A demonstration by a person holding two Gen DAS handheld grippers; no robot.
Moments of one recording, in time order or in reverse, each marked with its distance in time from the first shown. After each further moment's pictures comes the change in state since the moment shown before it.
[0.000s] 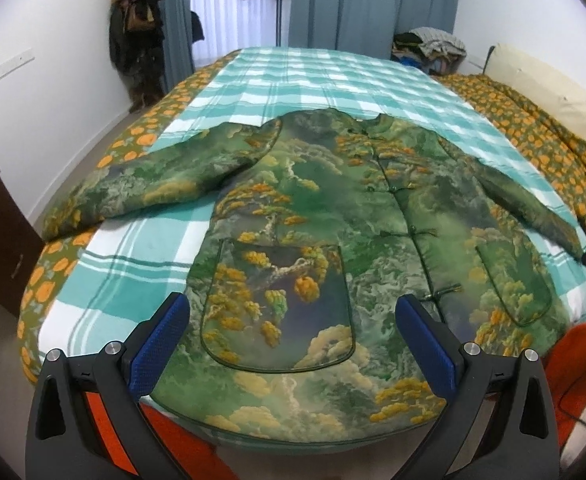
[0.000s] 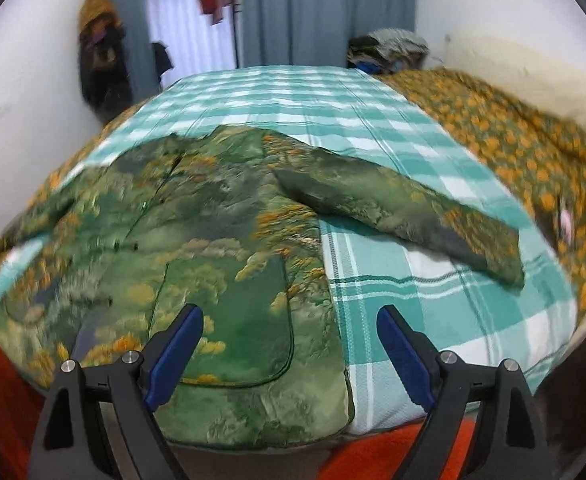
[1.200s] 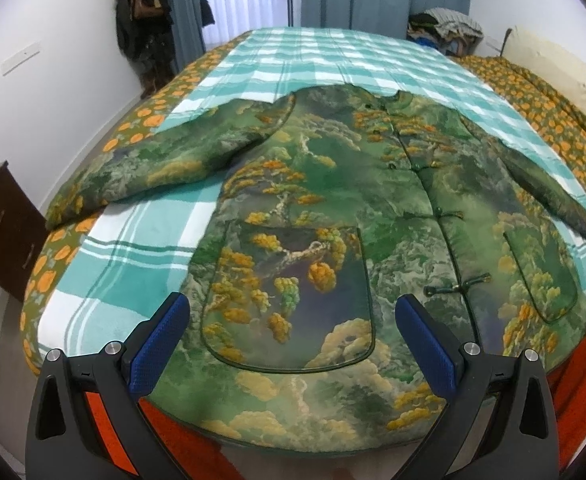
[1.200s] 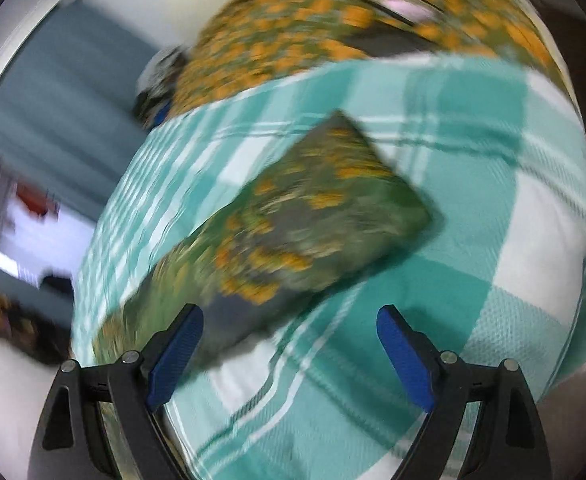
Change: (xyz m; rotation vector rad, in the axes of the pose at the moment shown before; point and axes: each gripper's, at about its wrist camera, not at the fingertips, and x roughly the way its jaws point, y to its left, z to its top) left arm 0.028 -0.007 -0.005 0.009 0.071 0.069; right arm 0.117 -0.280 -0.020 1.071 -0.093 -0.026
